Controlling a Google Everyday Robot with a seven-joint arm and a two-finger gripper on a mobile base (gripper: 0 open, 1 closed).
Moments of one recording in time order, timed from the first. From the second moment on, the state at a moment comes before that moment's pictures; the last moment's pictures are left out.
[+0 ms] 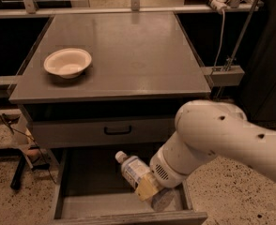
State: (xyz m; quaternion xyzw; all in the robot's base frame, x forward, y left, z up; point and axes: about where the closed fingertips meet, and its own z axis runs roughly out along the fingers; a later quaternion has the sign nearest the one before) arm 0.358 -0.031 0.705 -0.36 0.91 0.19 0.06
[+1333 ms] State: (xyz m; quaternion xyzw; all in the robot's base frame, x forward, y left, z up) arm 0.392 0.054 0.569 -0.30 0.90 0.29 0.08
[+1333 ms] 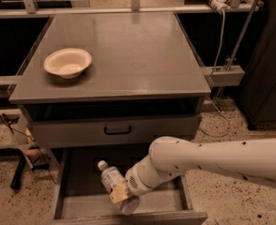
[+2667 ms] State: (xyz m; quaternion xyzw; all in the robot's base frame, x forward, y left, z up) arm 0.416 0.054 0.490 -0.17 0.91 0.36 0.12
